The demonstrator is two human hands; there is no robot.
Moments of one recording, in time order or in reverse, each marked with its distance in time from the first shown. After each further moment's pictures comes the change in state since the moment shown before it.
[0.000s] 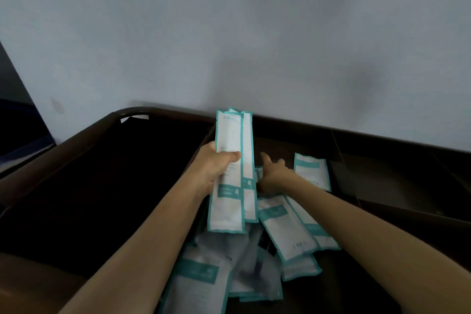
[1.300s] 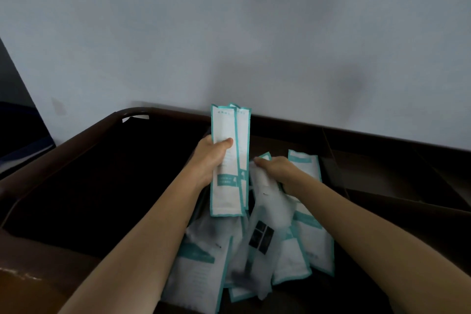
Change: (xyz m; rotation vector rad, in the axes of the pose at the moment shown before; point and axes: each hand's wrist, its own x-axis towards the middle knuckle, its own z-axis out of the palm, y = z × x) left_hand 0.000 -0.001 -0.005 -0.019 0.047 0.036; right_hand -0.017 0.015 0.003 0.893 0.094 0.038
